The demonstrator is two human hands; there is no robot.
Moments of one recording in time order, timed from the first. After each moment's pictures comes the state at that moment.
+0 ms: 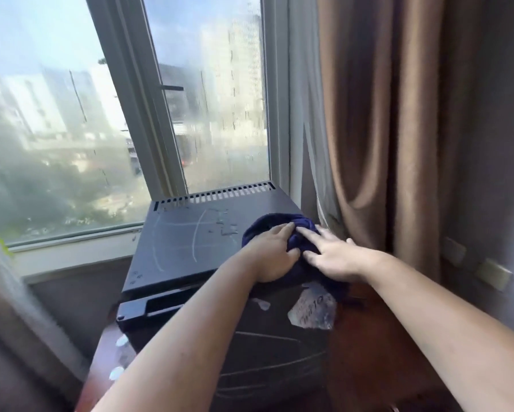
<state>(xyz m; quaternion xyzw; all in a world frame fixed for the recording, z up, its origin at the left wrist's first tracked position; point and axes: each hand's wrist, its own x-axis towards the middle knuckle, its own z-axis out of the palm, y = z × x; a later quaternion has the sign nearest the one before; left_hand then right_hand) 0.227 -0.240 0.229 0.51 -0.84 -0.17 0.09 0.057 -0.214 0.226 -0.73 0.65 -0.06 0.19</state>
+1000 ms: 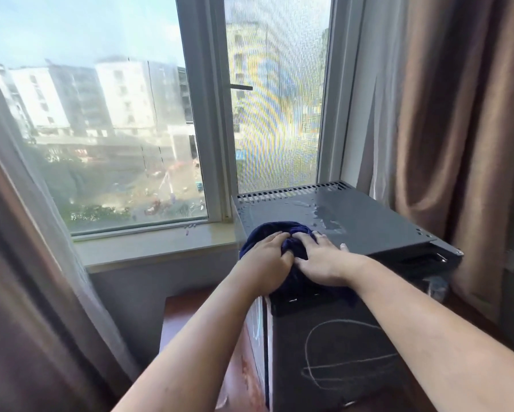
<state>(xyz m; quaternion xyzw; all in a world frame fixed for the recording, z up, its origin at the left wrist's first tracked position) 0.474 -0.237 0.205 0.52 -0.80 -0.20 0.21 0.324 -0.215 0.231 -0.71 0.68 -0.03 0.18</state>
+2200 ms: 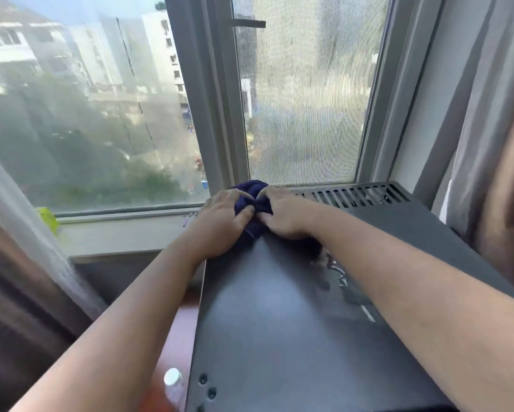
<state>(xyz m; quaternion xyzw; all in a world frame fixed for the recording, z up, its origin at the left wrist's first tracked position) 0.487 -0.463 0.210 0.65 -0.71 -0.13 0.22 0.318 -0.499 0.229 -0.82 0.54 -0.08 0.19</state>
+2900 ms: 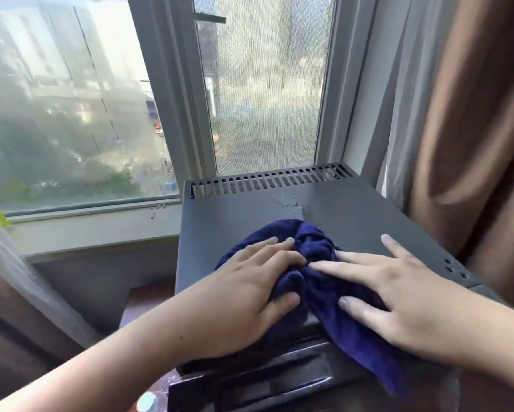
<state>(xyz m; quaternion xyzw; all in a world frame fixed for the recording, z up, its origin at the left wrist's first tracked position) 0.424 -0.285 0.211 0.39 -0.90 -0.12 0.13 0.172 -0.259 0.238 -0.84 0.53 0.00 0.11</state>
